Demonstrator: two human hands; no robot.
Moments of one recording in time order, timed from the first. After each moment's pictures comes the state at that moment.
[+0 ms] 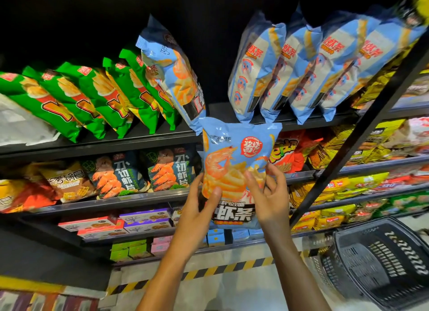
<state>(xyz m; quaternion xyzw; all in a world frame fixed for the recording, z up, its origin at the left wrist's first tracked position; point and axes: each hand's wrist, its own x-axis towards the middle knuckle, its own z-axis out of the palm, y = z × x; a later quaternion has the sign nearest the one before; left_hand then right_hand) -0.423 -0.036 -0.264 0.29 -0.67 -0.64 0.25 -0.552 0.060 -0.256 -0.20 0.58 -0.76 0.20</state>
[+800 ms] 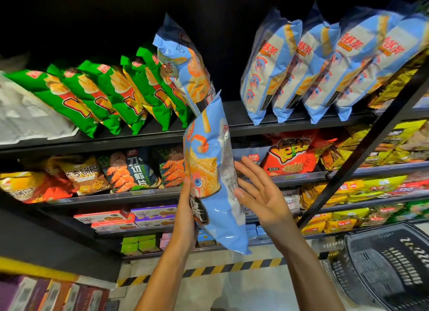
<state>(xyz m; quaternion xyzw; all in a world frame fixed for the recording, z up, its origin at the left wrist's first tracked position) -0.416 -0.051 -0.263 0.40 -0.39 -0.76 0.32 -0.544 0.067 -0.246 -0.38 0.55 -0.66 0.35</state>
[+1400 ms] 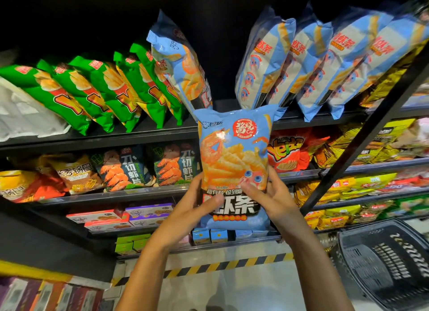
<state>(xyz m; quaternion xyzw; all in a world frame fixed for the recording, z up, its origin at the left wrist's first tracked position) -0.395 -0.055 -0.244 0.24 -0.67 -0.68 0.14 -0.566 0.080 -0.245 -0.33 0.58 -0.65 0.37</state>
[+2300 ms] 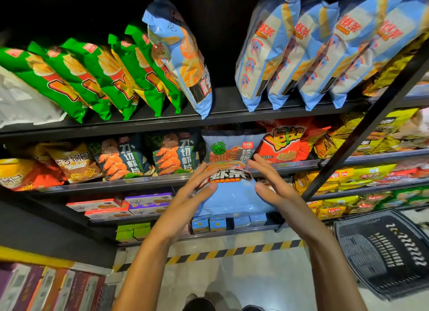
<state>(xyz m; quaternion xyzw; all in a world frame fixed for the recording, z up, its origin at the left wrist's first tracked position) -0.392 -0.046 -0.247 0.29 -0.66 -0.69 0.14 -0.576 0.111 -0.243 -0.43 0.64 -0.51 0.38</state>
